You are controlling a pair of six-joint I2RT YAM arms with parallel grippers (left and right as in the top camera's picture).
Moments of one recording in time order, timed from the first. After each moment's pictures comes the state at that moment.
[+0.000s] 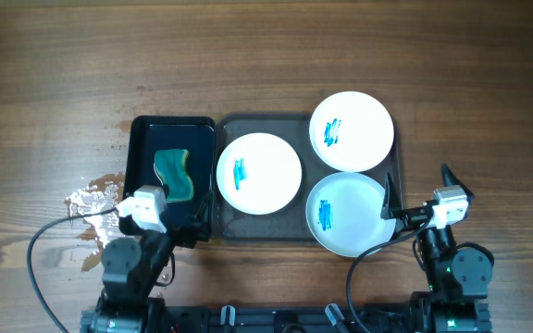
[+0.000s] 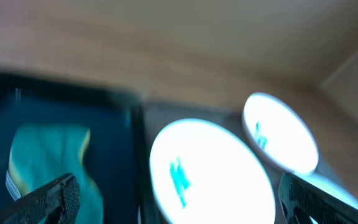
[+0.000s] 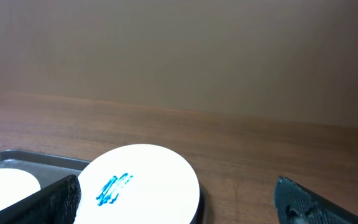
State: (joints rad) left arm -0.10 0.16 0.09 -0.23 0.26 -0.36; right arm -0.02 0.01 0.01 0.01 -0.16 -0.06
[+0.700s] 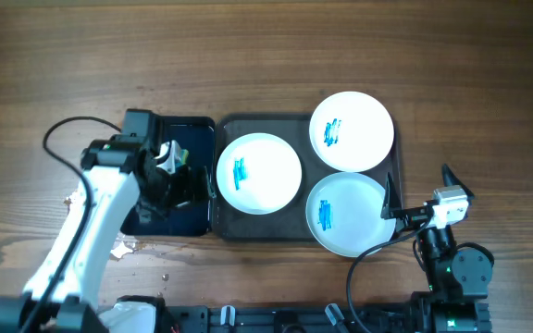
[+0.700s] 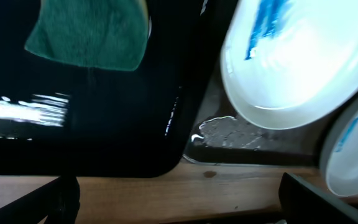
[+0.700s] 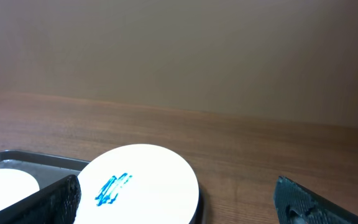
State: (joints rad) left arm -0.10 1.40 0.99 -1.13 0.28 -0.36; right arm -0.02 0.01 0.01 0.01 -0.16 -0.06
